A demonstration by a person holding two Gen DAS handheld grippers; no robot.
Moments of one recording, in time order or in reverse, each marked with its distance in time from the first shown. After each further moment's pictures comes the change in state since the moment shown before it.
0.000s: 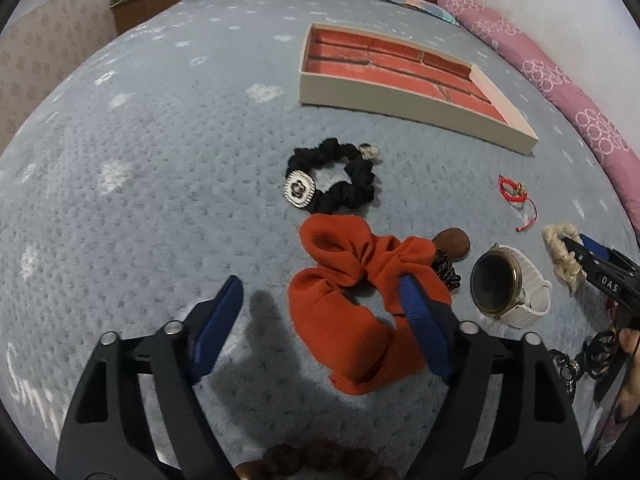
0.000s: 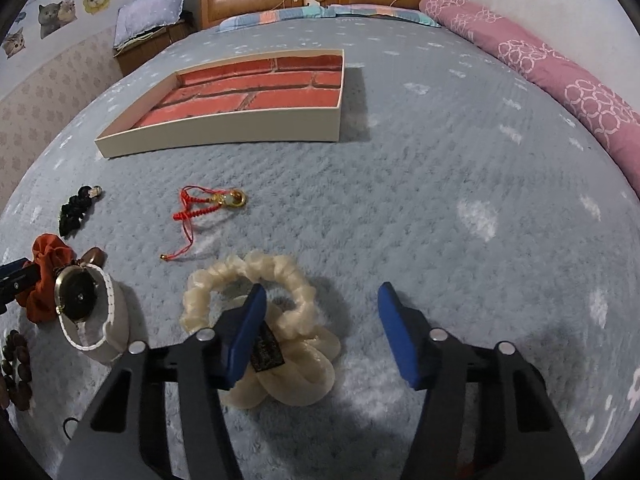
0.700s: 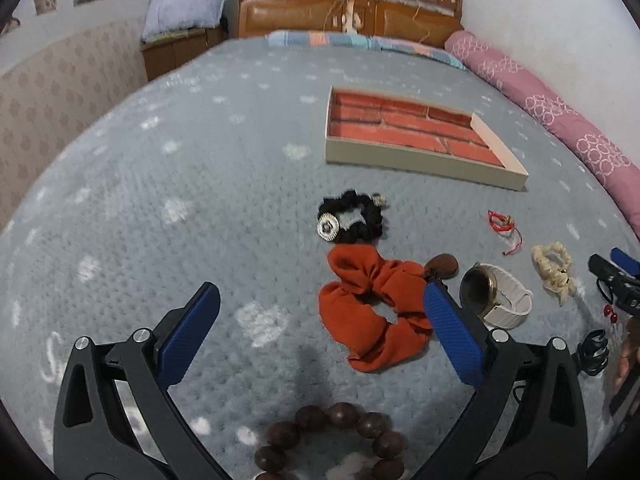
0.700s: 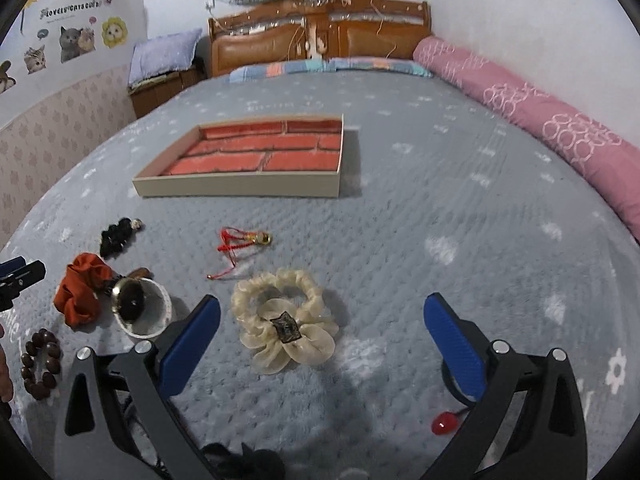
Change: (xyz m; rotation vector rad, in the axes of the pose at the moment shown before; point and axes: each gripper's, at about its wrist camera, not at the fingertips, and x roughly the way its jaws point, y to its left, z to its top) left arm -0.063 0.004 -0.018 -0.013 -0.197 0.078; right arm -0.065 0.001 -0.014 -0.004 -0.194 0.008
